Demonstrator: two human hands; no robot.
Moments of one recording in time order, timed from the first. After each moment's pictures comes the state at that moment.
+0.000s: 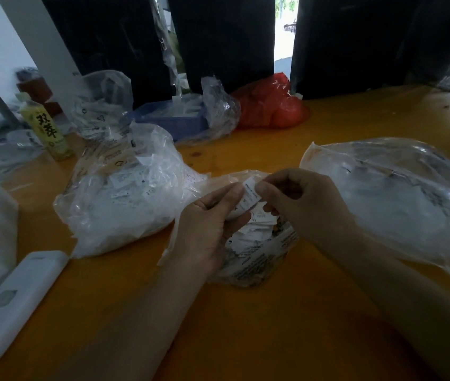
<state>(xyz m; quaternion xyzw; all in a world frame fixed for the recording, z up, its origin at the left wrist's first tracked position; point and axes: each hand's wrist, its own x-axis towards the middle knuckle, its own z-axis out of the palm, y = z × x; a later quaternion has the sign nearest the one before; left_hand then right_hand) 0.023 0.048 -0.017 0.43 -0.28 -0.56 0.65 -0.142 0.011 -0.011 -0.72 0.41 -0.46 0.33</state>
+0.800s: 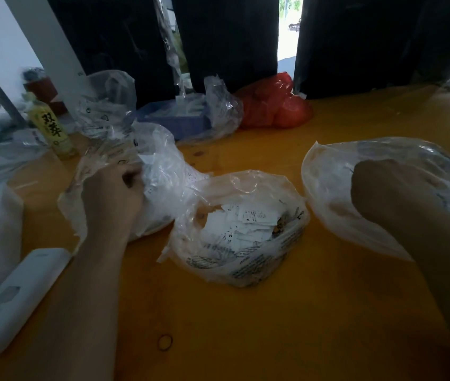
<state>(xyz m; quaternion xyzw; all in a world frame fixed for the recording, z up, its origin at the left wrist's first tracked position) 0.150 0.037 0.011 0.77 -0.50 0.13 0.37 -0.221 -0.026 0.015 -0.73 0.68 -0.05 -0.08</state>
